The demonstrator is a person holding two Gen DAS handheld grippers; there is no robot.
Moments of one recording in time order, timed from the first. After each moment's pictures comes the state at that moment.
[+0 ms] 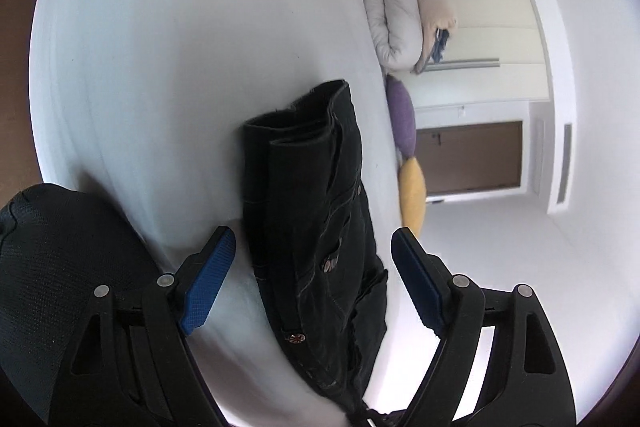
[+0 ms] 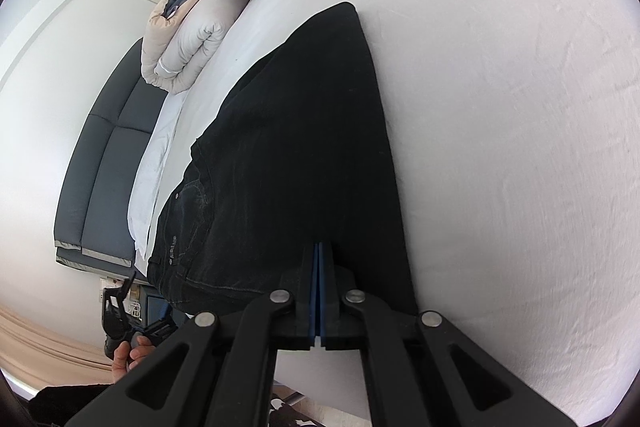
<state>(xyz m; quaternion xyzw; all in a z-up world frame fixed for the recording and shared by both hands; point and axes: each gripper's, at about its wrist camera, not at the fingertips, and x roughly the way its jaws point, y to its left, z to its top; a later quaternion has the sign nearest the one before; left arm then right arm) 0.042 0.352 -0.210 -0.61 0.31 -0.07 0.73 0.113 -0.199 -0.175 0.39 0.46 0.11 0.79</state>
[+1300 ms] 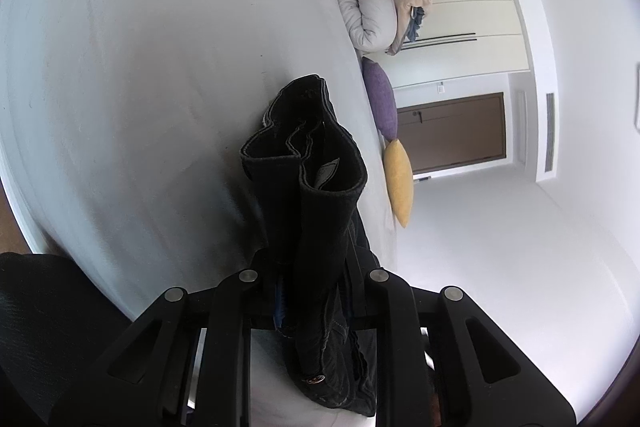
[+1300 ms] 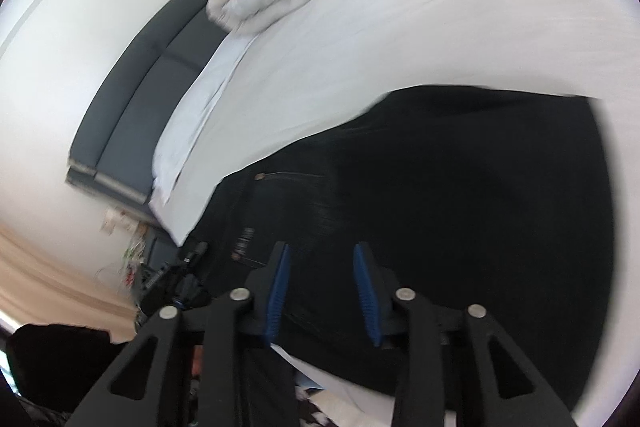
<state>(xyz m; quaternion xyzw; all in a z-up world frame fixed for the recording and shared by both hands) 0.082 0.350 -0.225 -0.57 0.31 -0.12 0.75 0.226 -0.063 -0.095 0.27 0.49 0.24 0.80</state>
